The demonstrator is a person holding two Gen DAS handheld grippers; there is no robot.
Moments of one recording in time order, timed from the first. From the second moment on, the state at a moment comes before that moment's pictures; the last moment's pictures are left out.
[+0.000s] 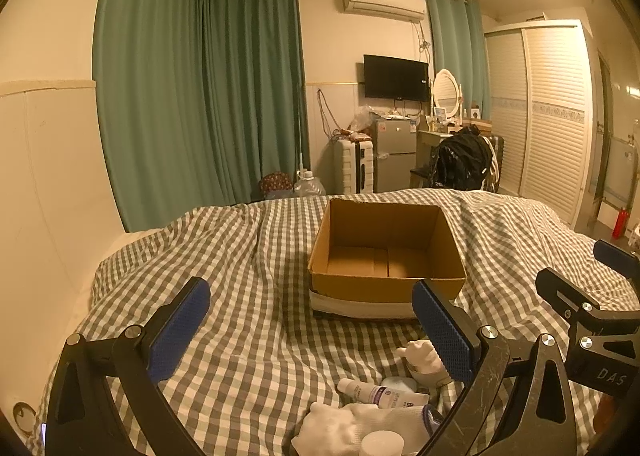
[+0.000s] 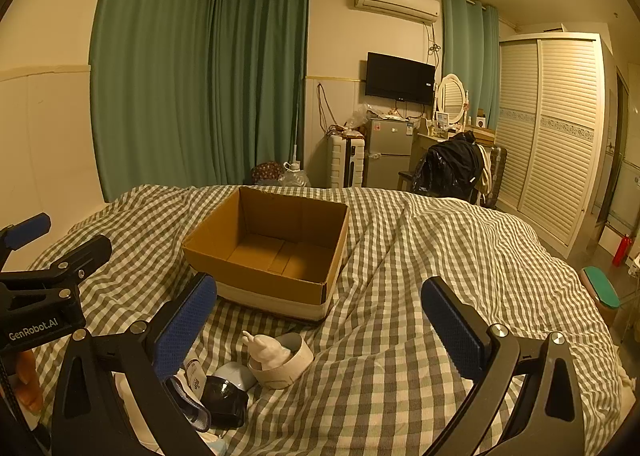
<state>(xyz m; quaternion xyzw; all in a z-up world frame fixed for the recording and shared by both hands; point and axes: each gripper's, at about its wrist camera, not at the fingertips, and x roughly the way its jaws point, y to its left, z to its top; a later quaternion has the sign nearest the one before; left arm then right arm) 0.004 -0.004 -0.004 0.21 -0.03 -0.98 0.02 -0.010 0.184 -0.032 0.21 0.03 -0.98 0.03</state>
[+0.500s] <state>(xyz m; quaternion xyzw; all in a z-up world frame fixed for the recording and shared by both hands) 0.007 -0.002 -0.005 0.21 -0.03 -0.98 0.02 -0.007 0.181 -0.031 0.21 0.03 -0.98 0.03</state>
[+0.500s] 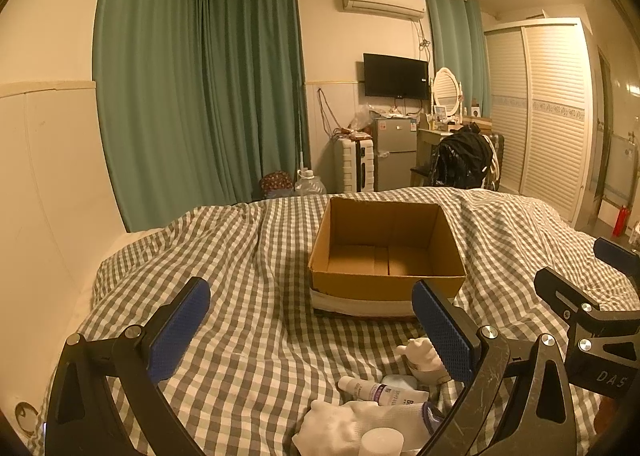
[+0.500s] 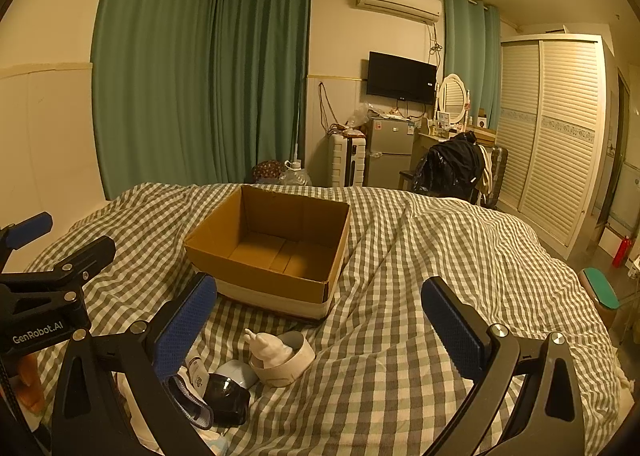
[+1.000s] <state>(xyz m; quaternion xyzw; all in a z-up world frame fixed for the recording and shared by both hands) 0.032 -0.001 0.013 0.21 -0.03 -0.98 0.02 0.018 0.180 -0.005 0.19 0.04 -0.98 0.02</state>
